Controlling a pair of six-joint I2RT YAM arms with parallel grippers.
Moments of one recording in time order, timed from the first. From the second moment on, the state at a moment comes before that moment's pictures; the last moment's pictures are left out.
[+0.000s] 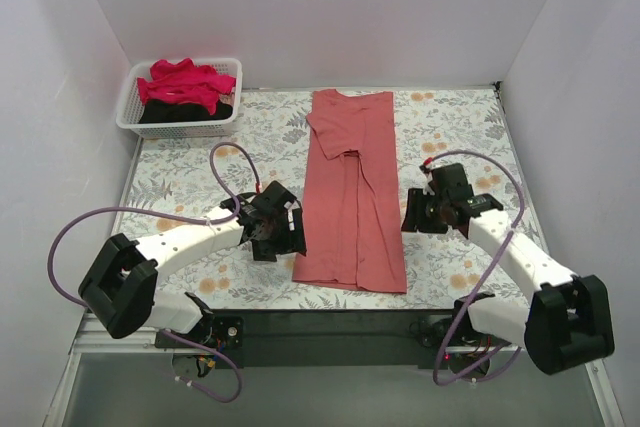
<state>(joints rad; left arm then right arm) -0.75 1.36 0.82 -0.65 0.02 -0.86 0.28 1.20 0.75 -0.55 -0.17 0.29</state>
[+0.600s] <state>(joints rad) -0.83 1.44 0.79 -0.62 0.06 -0.89 0.56 1.07 0.49 -0.66 -0.20 0.50</state>
